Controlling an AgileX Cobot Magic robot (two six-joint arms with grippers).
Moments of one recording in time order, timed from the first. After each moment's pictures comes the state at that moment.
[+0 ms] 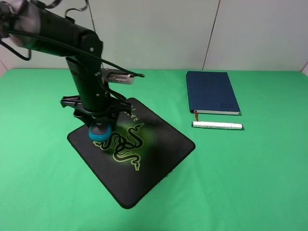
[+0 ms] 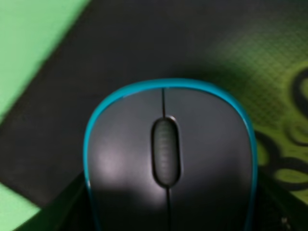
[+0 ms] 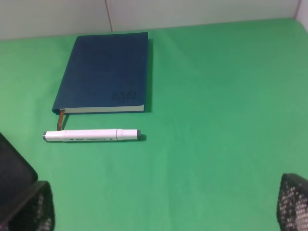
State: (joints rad) left arm -0.60 1.96 -1.23 0.09 0.75 -0.47; right arm -0.01 0.00 -0.50 0.02 1.03 0.00
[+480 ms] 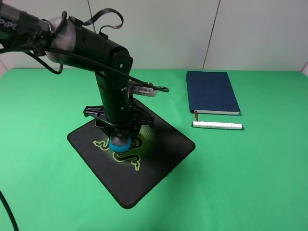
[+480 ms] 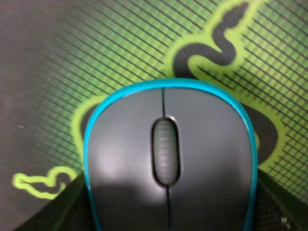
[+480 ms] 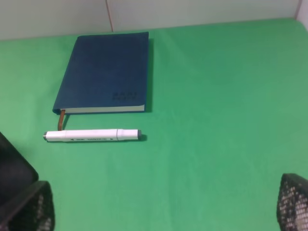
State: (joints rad) left arm -0.72 2.03 -1.27 0.09 0.74 -0.54; right arm -0.01 0.00 -0.50 0.02 1.03 0.00
